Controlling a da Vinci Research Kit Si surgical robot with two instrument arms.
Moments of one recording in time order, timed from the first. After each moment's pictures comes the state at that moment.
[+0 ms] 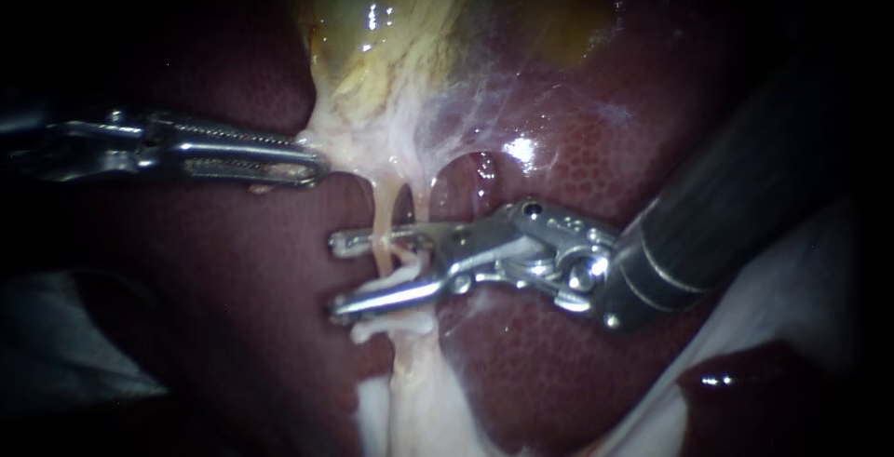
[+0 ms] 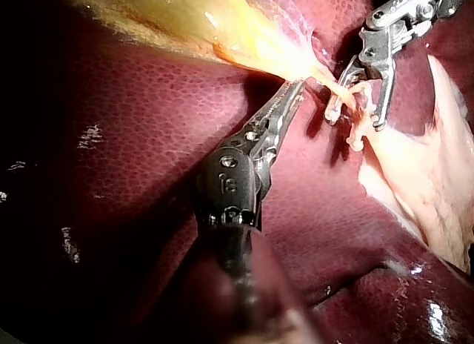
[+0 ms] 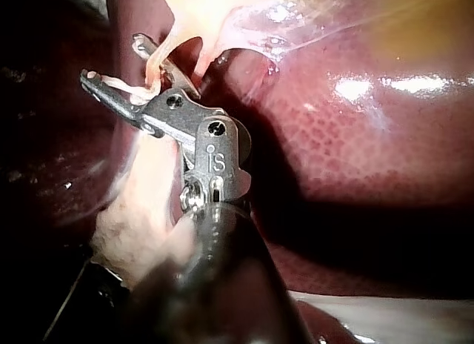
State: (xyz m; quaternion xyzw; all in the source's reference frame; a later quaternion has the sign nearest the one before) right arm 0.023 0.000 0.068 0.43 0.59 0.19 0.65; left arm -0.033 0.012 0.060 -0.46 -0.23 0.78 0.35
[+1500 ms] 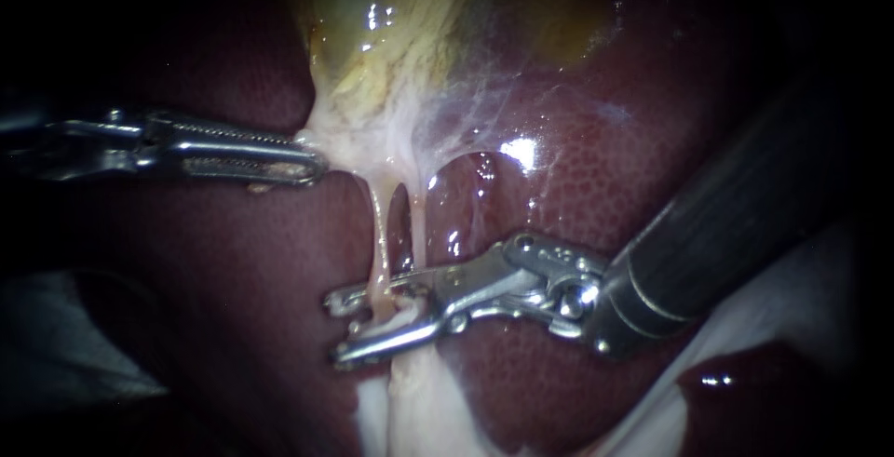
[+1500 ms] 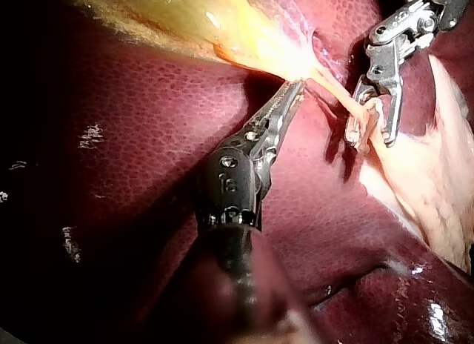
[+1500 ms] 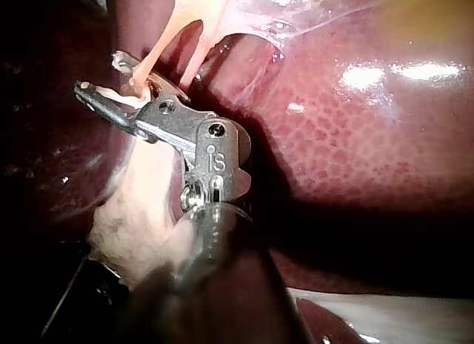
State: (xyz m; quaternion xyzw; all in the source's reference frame) right arm 0.022 -0.002 0.070 0.47 0.58 0.17 0.64; left arm -0.033 0.012 0.060 -0.46 -0.23 0.78 0.35
